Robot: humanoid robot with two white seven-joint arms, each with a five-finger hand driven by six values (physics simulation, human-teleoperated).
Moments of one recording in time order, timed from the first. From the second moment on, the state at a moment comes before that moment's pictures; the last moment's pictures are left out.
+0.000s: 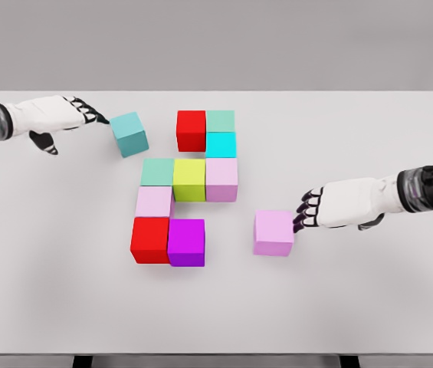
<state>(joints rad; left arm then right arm) -0.95 0.69 -0.90 -0.91 -0.66 -0.61 -0.33 -0.92 -0.99 1.15 -1.68 0.44 -0.61 0.61</state>
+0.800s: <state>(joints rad) -1.00 0.62 -0.90 -0.81 -0.66 -0.61 -0.35 -0.92 -0.98 1.15 -1.74 0.45 -0.61 0.61</state>
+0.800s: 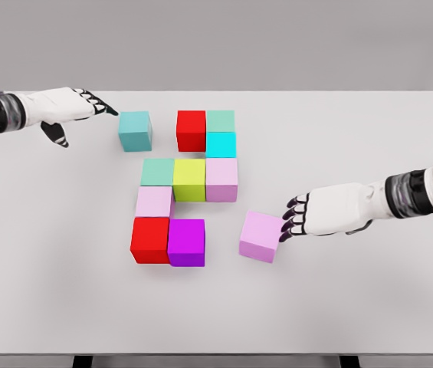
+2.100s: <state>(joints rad) -1.00 0.62 -0.94 -0.79 -0.66 -0.61 -0.35 -0.90 -0.95 1.15 -1.77 0.45 -0.61 0.61</state>
